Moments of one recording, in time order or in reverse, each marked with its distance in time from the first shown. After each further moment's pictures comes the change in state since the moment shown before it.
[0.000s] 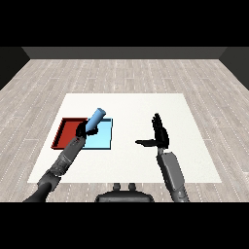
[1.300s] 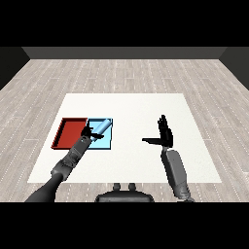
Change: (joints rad) left arm -0.191 -0.137 0.078 0.449 -0.032 0.024 0.075; right arm -0.035 -0.041 -0.116 0.188 -0.048 0.055 -0.101
